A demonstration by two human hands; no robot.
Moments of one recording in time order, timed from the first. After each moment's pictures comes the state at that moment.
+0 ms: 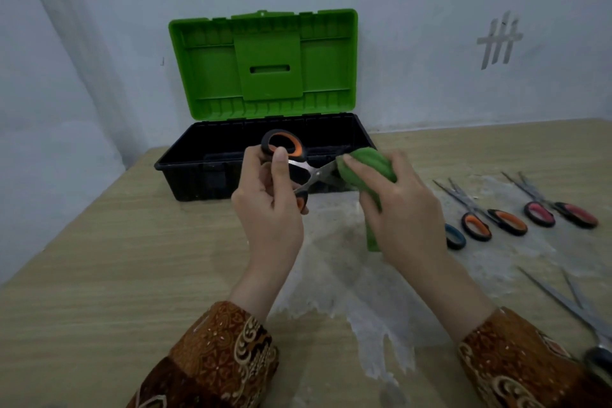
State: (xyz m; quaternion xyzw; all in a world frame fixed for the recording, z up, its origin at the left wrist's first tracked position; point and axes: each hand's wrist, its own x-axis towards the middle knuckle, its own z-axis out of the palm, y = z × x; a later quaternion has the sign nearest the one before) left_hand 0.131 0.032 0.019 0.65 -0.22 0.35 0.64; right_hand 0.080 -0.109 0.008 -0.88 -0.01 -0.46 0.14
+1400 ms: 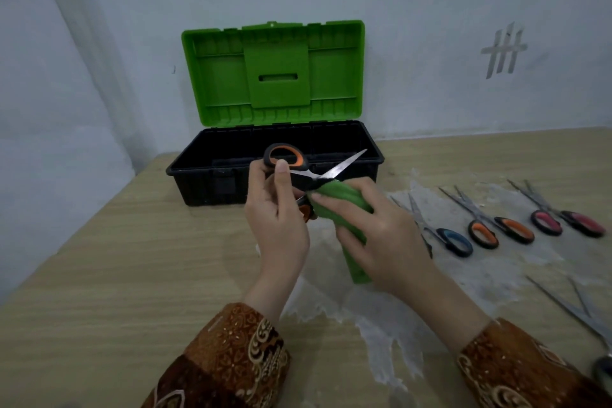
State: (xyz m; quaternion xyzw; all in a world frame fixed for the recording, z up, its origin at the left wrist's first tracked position) left_hand 0.134 0.032 0.015 0.63 -0.19 0.32 0.68; right_hand 0.077 -0.091 0.003 -0.88 -0.18 -0.42 0.14
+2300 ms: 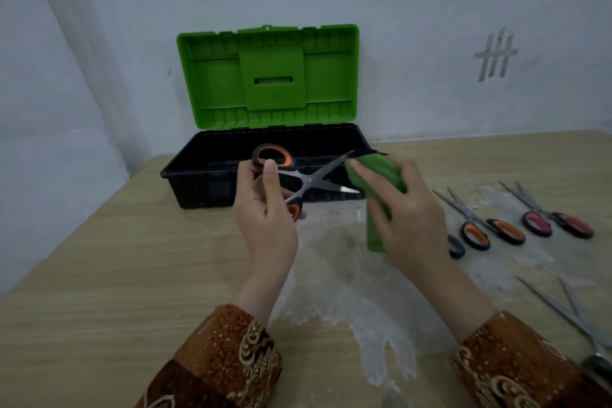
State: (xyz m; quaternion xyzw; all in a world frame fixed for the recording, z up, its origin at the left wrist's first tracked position) left_hand 0.135 0.036 0.018 0.62 -0.18 0.29 0.70; right_hand 0.080 -0.119 0.009 -0.85 -0.05 -0.51 0.12
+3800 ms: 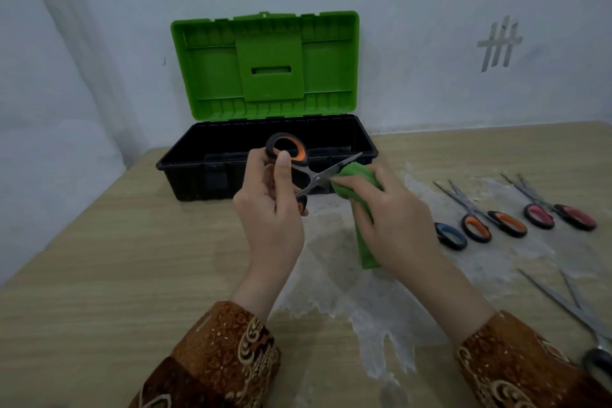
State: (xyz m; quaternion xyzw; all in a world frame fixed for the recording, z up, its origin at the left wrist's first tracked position) left_hand 0.127 0.037 0.022 0.66 -0.24 0.36 0.62; right_hand 0.078 -0.101 0.008 -0.90 -0.04 -0.42 0.13
